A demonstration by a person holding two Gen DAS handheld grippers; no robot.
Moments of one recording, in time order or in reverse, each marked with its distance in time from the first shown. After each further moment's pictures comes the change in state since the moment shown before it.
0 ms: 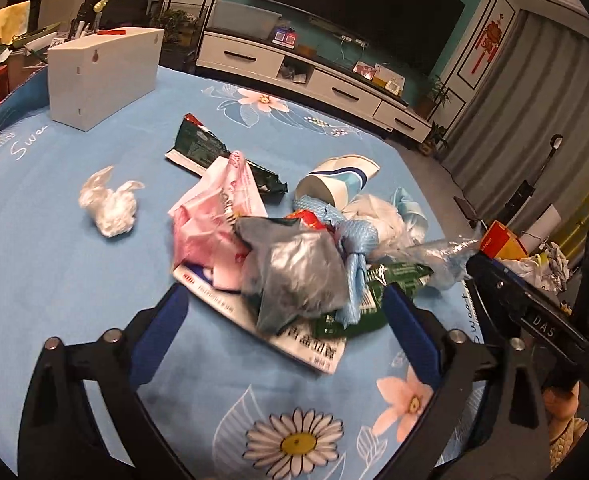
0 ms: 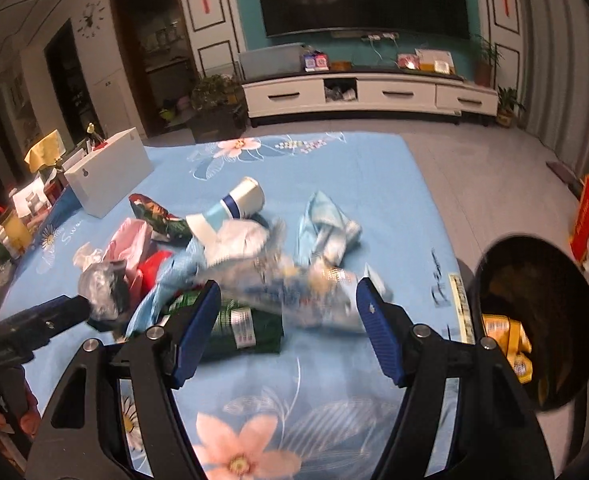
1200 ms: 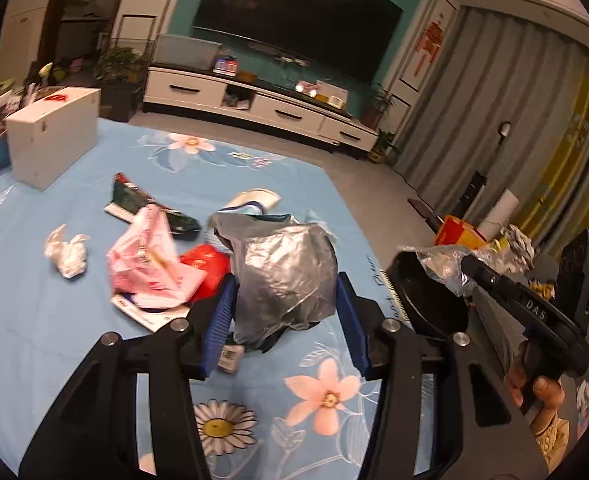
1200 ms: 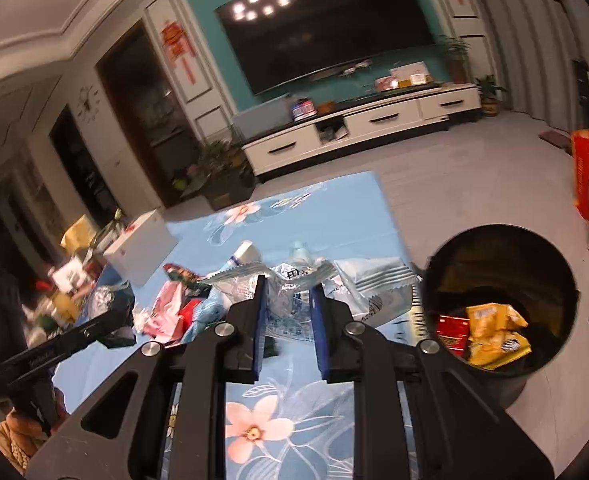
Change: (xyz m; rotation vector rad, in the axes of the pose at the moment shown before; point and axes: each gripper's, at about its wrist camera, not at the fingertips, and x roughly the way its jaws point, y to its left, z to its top) left arm -0.062 -0.071 0.001 0.138 -0.085 -0.156; right arm -0.109 -0.067 -0.016 0.239 -0.188 0.093
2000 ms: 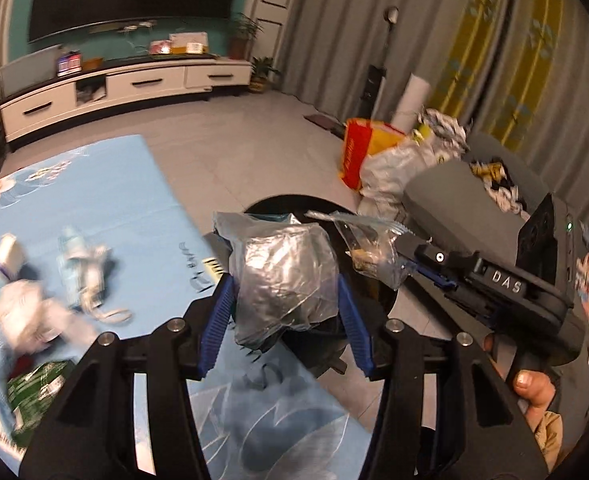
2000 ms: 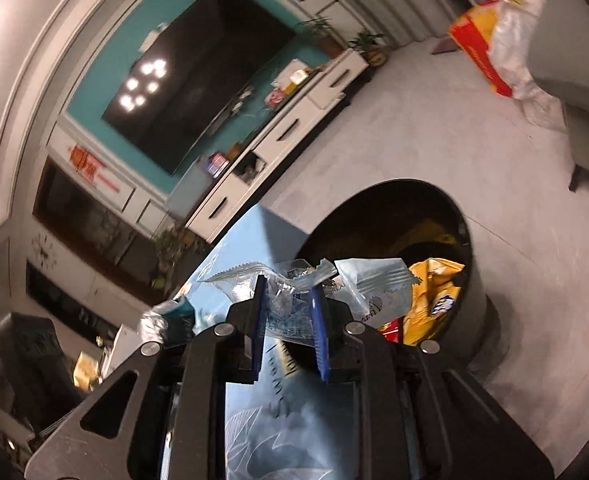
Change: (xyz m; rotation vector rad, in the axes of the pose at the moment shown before) left arm 0.158 -0.203 -0.010 0.392 0.232 -0.272; right arm -0.031 -0.175 -0.027 0.540 -0.123 -0.071
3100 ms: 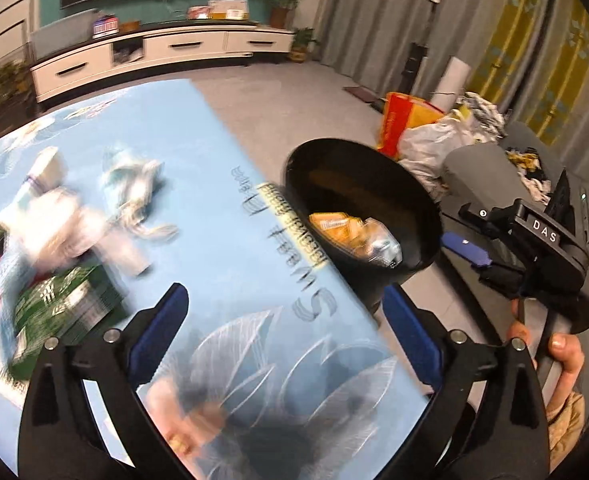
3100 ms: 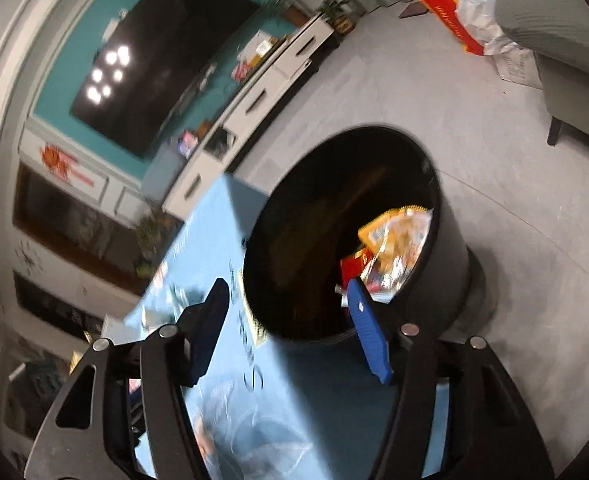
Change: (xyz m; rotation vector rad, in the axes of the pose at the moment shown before) left arm -0.020 0.036 -0.059 -0.107 0.102 0.147; right arm 0.005 -0.005 -0.018 0.047 0.134 -0.084
